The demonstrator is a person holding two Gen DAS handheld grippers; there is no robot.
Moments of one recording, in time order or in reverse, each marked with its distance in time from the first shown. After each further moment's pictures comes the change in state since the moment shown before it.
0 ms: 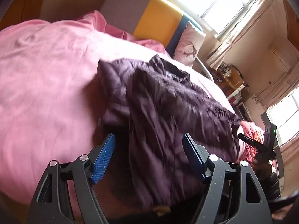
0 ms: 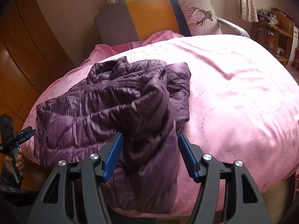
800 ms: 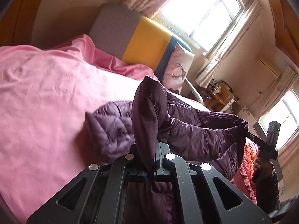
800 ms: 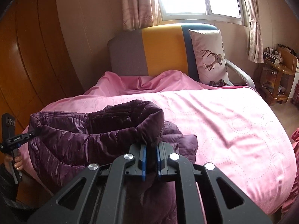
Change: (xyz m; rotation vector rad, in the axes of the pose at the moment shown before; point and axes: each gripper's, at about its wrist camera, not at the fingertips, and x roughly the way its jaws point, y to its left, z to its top) left arm -0.009 -0.016 0.072 0.030 -0.146 -0.073; right arm -0.035 0.049 0.100 -0.106 -0.217 -0.012
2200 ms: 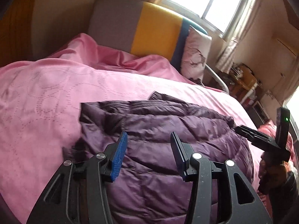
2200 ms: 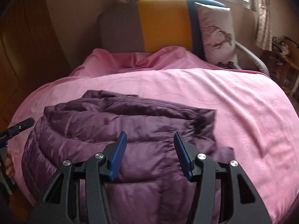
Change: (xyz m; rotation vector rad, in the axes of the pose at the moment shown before) left arm 0.128 -0.033 0.036 0.130 0.112 0.170; right arm 0.168 0.050 -0.005 -0.093 0.232 -0.010
